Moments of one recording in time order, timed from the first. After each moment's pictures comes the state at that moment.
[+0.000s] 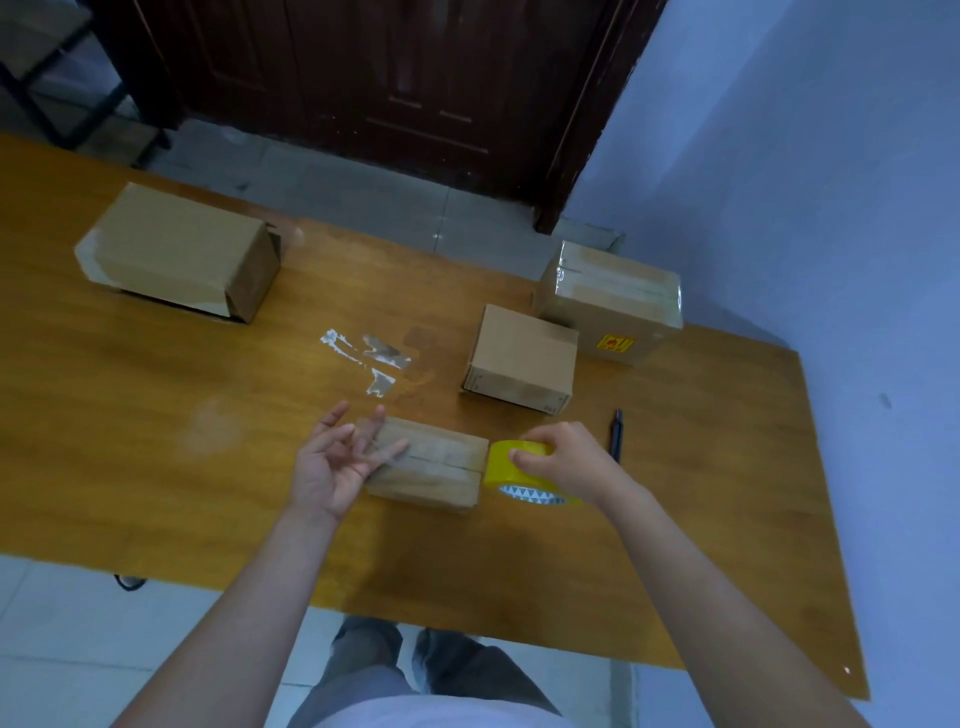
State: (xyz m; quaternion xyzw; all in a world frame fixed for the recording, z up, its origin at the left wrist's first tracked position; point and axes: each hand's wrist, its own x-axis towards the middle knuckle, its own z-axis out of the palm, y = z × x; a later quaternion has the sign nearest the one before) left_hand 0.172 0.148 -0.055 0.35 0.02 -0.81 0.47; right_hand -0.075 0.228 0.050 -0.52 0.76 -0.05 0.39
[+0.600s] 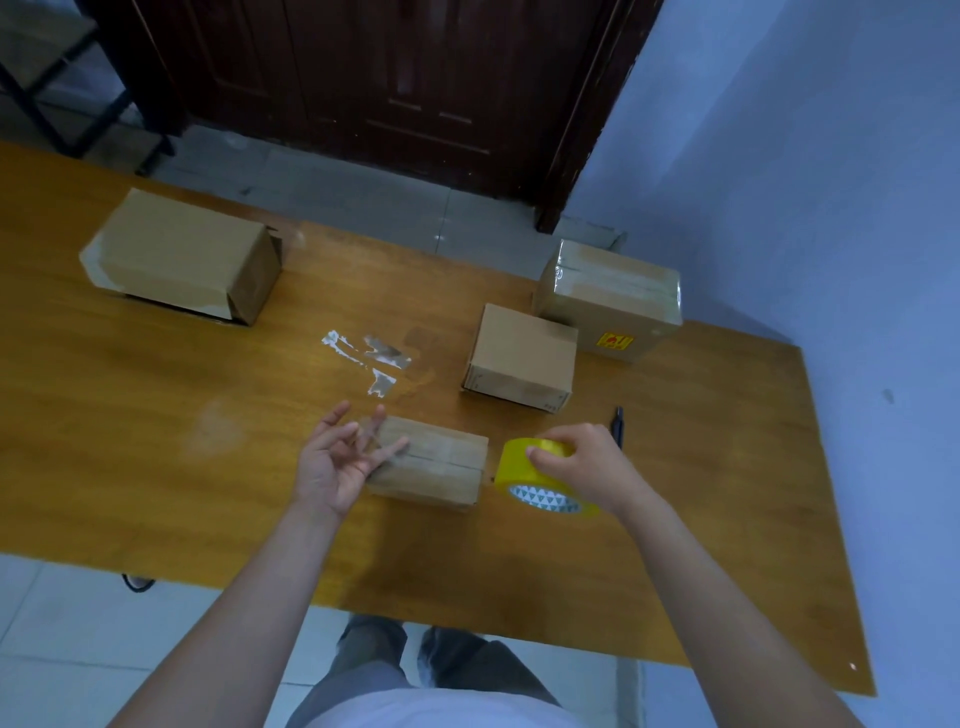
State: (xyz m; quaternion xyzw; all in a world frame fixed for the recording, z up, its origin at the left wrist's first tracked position) left_hand 0.168 0.150 -0.048 0.38 0.00 -0.80 0.46; right_hand -0.089 0.245 0.044 -0.48 0.78 -0.12 0.38
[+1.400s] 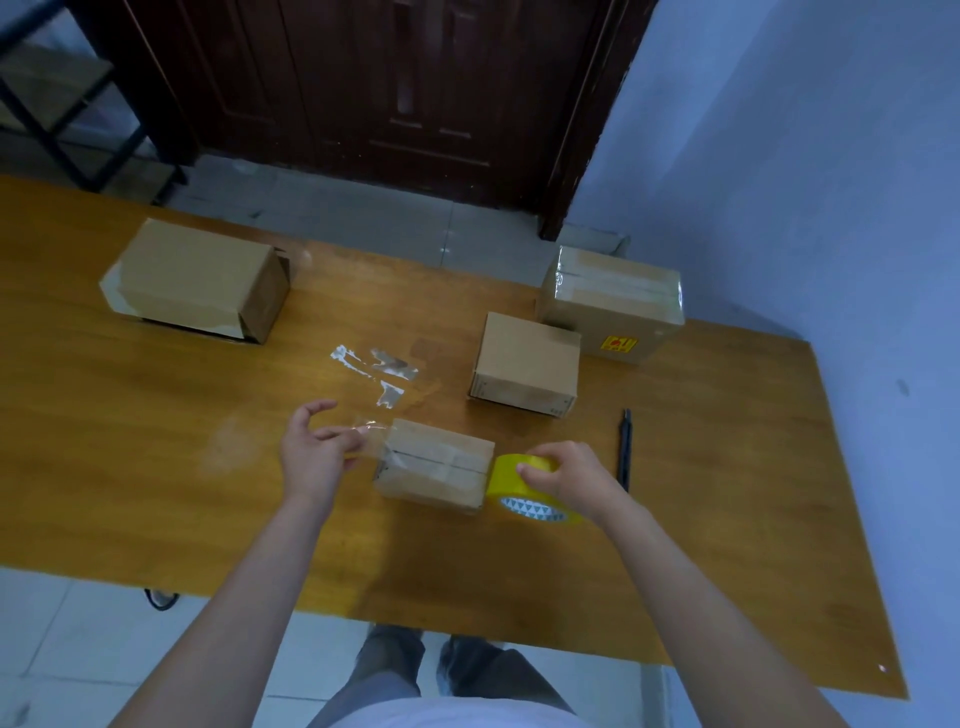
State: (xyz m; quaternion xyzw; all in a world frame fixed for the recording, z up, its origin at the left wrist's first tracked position) left_hand 0.178 0.140 -0.020 0.62 -0.36 -0.58 0.39; right_hand -0.077 0.244 0.016 -0.46 0.78 -0.11 0.41
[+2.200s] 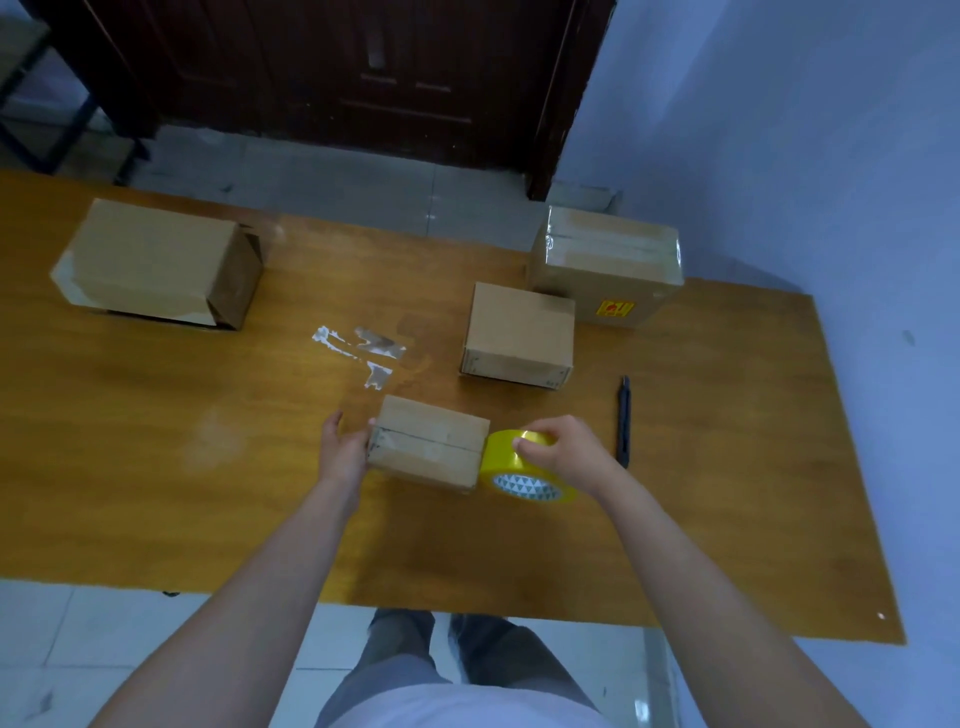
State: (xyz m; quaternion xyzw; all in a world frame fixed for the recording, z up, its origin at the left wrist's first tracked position) left_hand 0.150 0.138 -0.079 0.68 -0.29 -0.63 0.24; right_hand -0.082 0.242 -0.003 -0.41 0.78 -0.16 0.45
